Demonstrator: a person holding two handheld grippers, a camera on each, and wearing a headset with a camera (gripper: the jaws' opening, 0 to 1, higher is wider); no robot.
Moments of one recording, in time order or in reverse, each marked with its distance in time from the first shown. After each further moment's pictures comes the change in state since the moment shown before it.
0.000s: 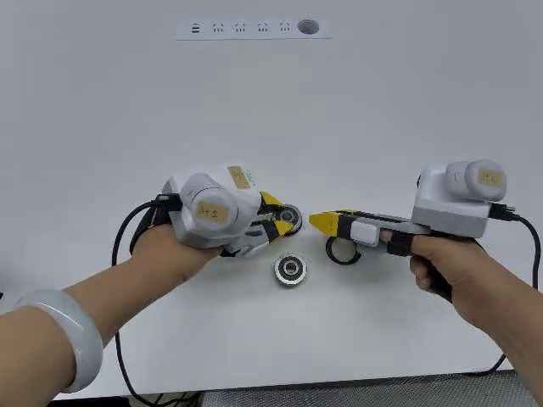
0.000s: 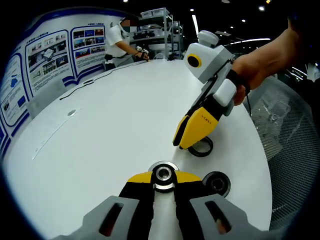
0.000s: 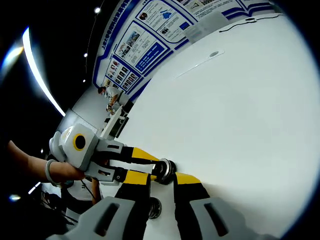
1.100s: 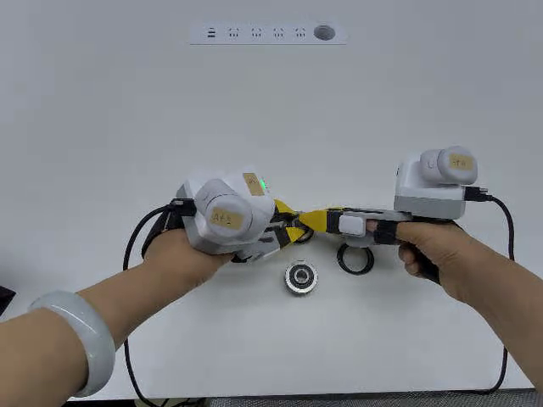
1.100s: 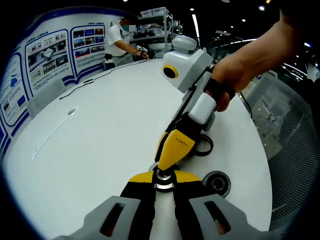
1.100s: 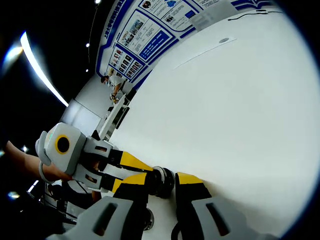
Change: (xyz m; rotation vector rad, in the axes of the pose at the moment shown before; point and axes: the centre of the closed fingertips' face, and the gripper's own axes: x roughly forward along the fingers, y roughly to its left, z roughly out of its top) left arm 0.001 0.001 -0.001 -0.003 0.004 0.001; right arm 0.034 -0.007 -0.003 -0.026 0.115 0.042
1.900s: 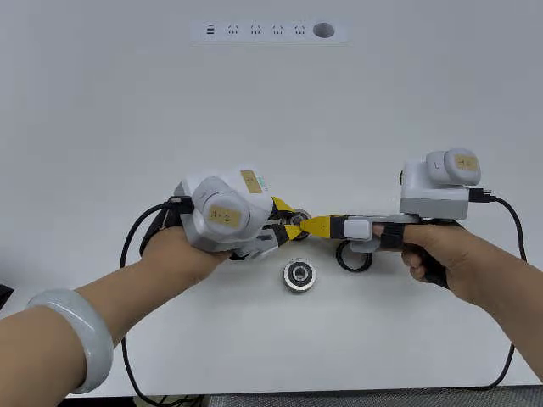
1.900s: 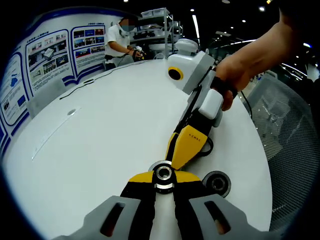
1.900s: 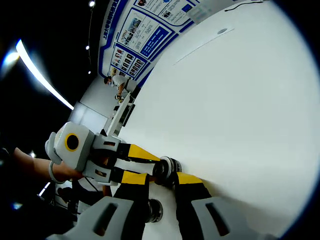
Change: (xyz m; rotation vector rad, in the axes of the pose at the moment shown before) left arm -0.001 0.000 0.001 -0.003 -0.007 -0.001; right arm -0.009 0.010 -0.011 0.068 0.031 0.063
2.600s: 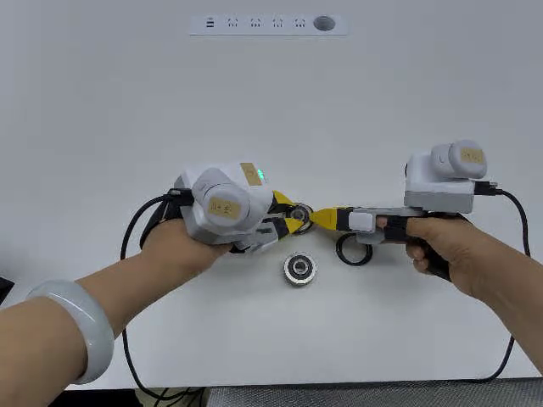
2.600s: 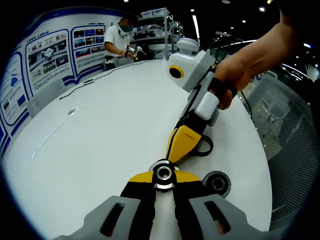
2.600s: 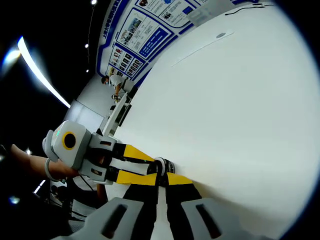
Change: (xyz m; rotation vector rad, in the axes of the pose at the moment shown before) left arm 0.000 0.000 0.000 -0.003 -0.002 -0.002; right arm -0.003 -0.008 0.003 -0.032 -0.008 -0.042
